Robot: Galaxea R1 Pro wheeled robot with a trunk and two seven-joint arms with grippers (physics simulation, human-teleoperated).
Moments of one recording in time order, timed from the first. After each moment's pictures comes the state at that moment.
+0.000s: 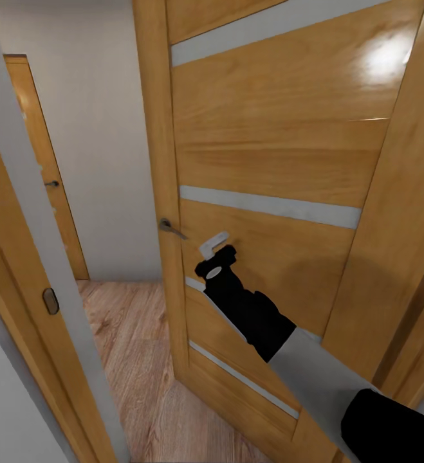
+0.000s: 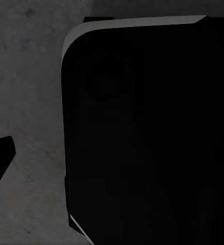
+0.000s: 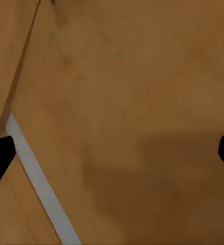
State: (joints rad) left arm 0.00 0.00 0.01 -0.04 0.01 -0.04 0.00; right arm -0.98 0.17 0.74 -1.08 -0.07 0.80 -0.37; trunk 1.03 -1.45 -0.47
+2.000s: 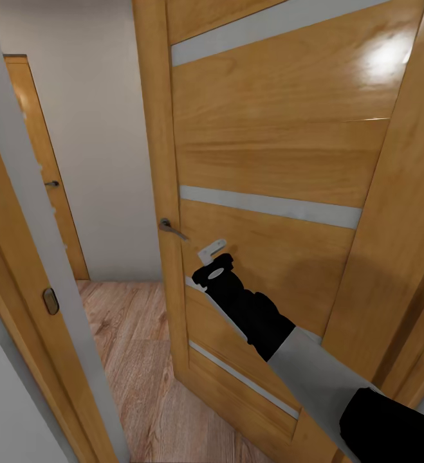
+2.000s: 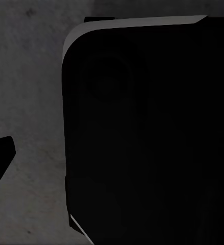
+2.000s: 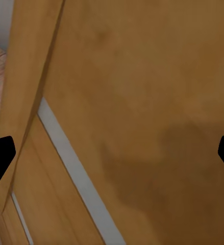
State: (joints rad) left arm 0.00 0.00 0.01 -0.04 0.01 -0.04 0.00; right arm -0.98 0.17 0.73 -1.03 -0.16 0.79 -0.32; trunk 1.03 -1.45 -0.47
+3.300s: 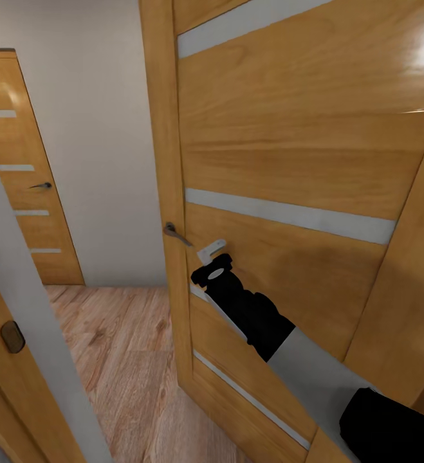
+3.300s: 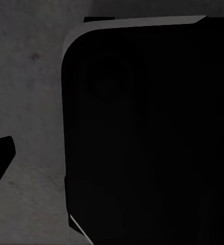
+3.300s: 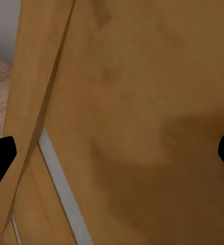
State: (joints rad) left arm 0.00 0.00 0.01 -0.04 0.01 -0.04 0.00; right arm -0.98 0.17 0.74 -1.03 -0.17 0.77 -0.32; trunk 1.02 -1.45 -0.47
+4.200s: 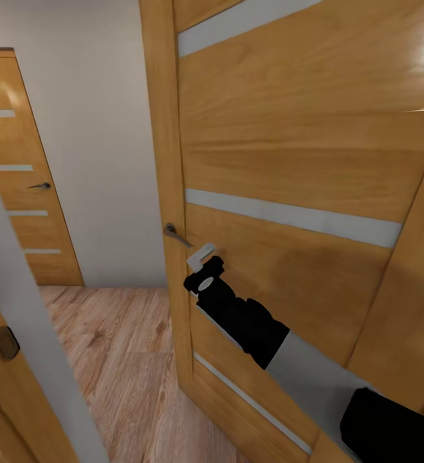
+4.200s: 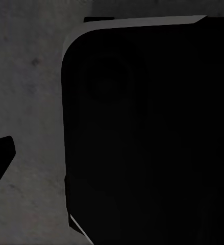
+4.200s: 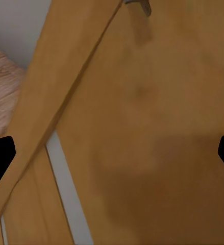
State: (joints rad) left arm 0.00 0.00 0.01 -0.04 0.01 -0.04 0.00; right arm -0.98 0.17 0.85 -1.04 -0.16 0.76 -0.33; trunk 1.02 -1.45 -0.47
